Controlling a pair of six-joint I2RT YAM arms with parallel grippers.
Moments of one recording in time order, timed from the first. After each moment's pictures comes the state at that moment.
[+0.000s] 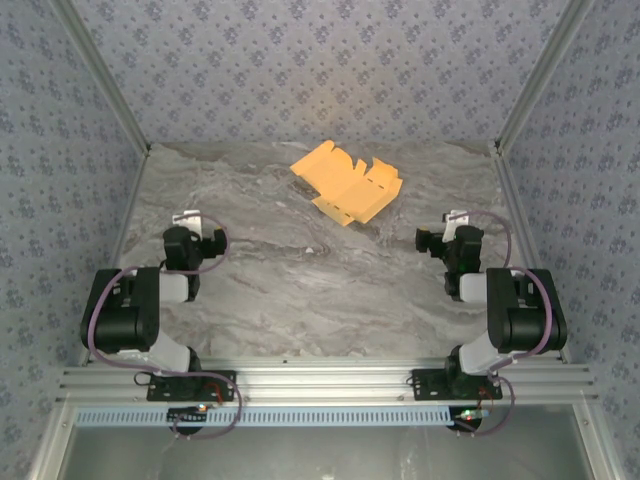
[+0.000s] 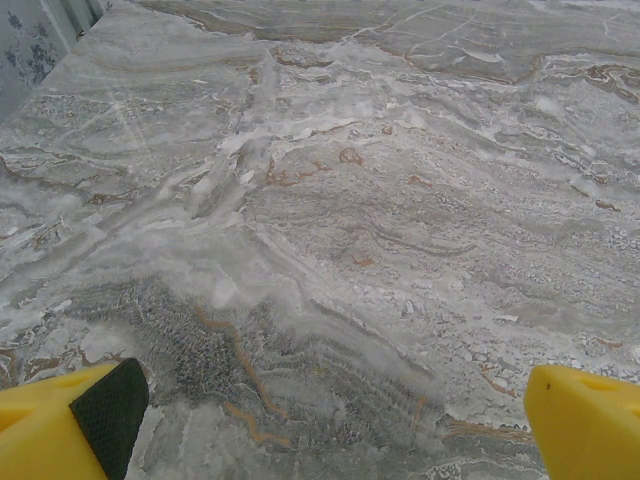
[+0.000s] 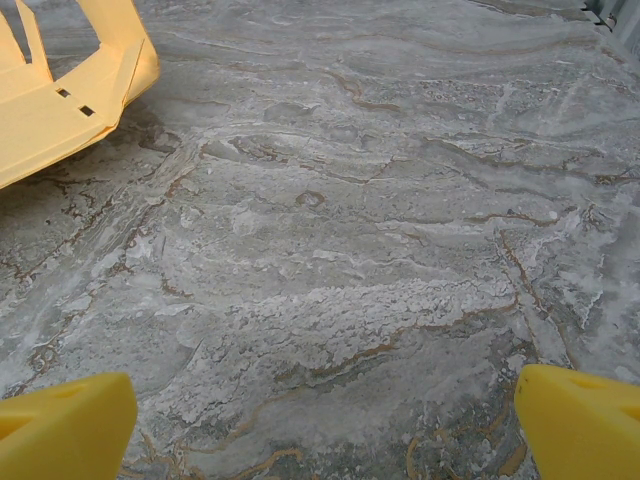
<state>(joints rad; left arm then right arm) 0.02 1.54 0.39 0.73 -0.02 -0.01 -0.04 1.53 0.38 0.70 -0.02 -0.02</state>
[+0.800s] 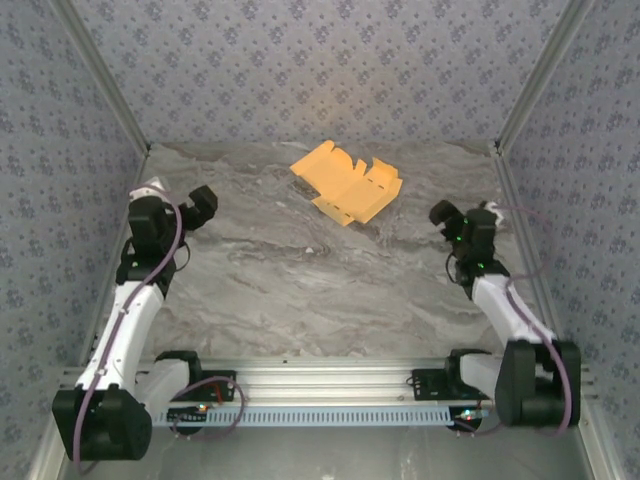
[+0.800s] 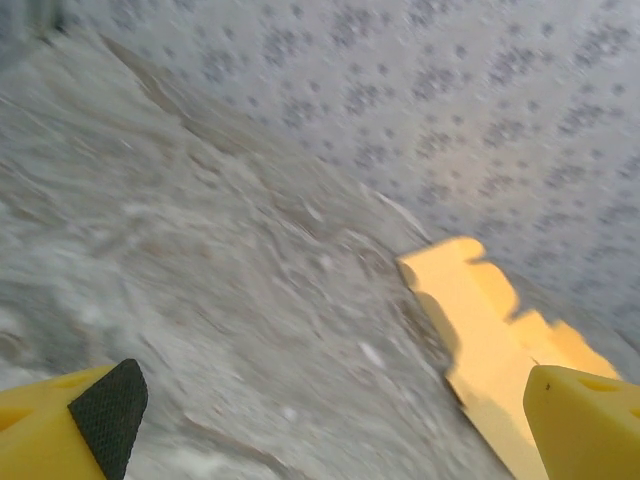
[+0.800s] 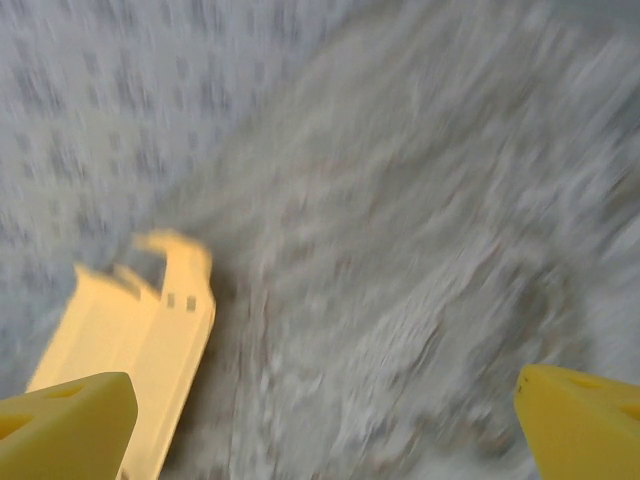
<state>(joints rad) -0.02 0.96 0.79 -0.20 0.10 -0.58 0.02 1.19 0.58 0.09 0.05 0.72</state>
